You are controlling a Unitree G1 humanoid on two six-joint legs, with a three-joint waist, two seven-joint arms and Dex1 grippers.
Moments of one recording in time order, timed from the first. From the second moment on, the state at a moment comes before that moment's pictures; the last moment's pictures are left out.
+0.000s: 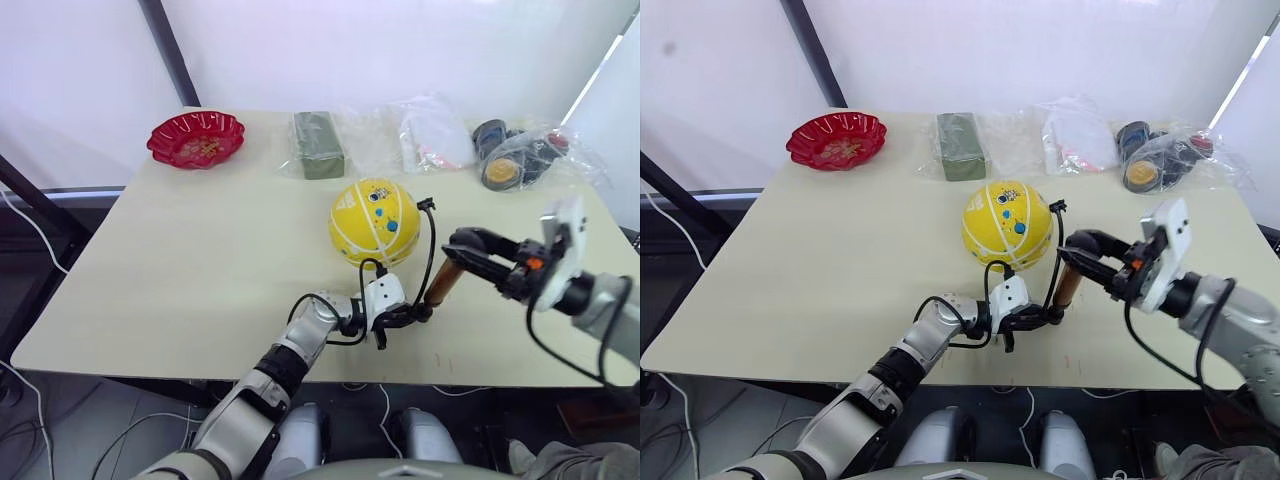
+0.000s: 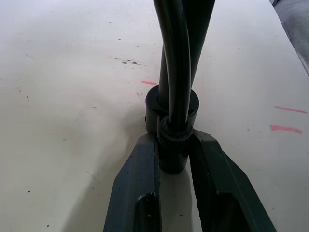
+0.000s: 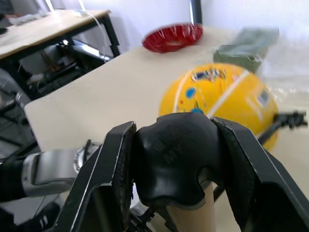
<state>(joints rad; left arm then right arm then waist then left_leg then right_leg) -0.50 0.09 -0.46 0.57 0.07 0.03 -0.88 -0.03 -0.79 -0.22 -0.56 1.08 0.71 0.46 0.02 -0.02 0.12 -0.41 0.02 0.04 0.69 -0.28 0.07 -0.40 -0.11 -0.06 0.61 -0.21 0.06</state>
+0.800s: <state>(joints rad) -0.49 0.08 -0.46 0.54 0.07 0.03 -0.88 -0.22 -1.00 -0.47 -0.52 1.42 0.87 0.48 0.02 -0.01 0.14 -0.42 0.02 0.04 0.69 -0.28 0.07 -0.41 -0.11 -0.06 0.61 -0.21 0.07</state>
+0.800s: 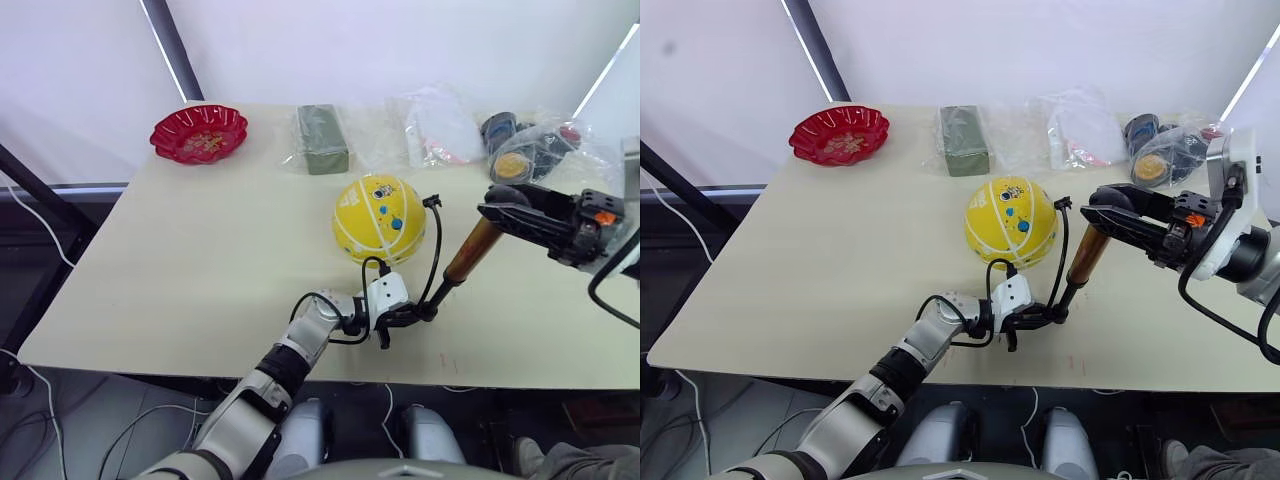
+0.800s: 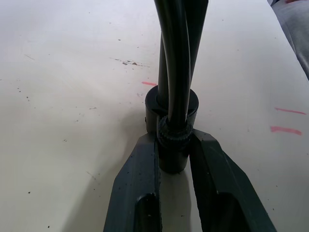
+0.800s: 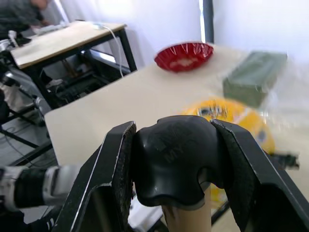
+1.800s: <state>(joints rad) -0.47 0.09 -0.46 0.52 0.07 0.04 -0.87 -0.11 -0.84 -0.28 -0.53 1.10 0.74 0.58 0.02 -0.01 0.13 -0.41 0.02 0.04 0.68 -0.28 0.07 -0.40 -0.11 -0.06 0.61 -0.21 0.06</state>
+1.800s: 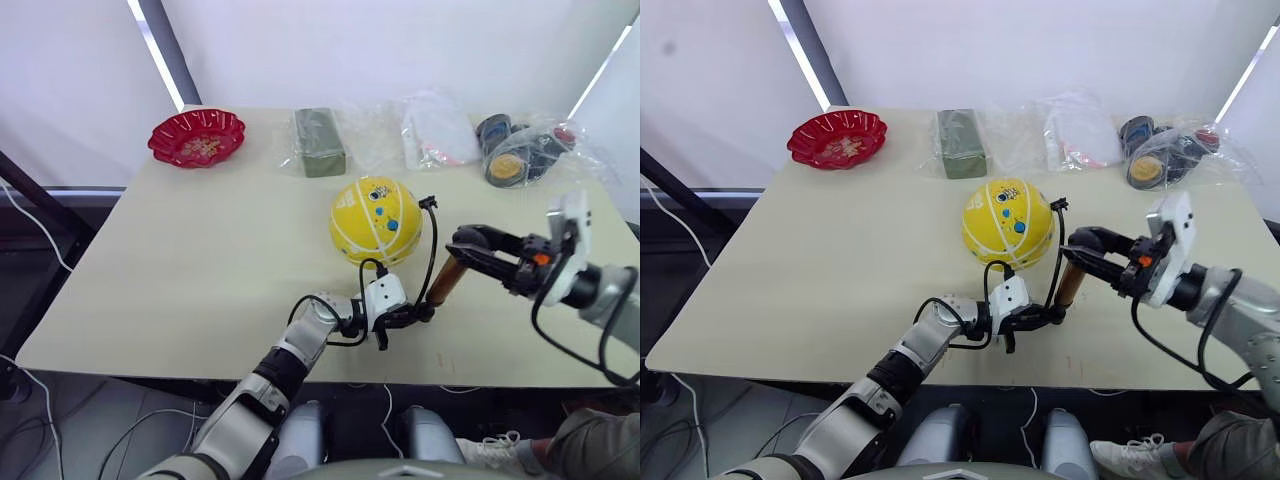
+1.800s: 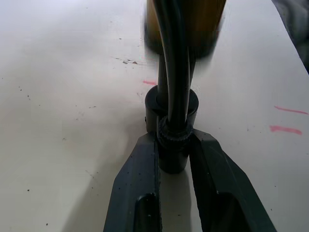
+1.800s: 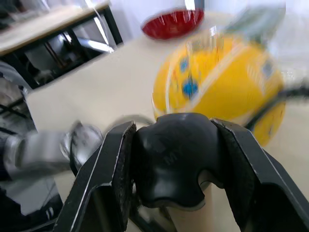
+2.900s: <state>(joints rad) -0.46 0.09 -0.45 0.50 0.07 0.06 -0.86 -0.09 -0.75 -0.15 -0.47 0.98 0.70 0.55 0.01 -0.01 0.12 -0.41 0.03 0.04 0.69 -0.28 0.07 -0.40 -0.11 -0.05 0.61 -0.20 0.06</state>
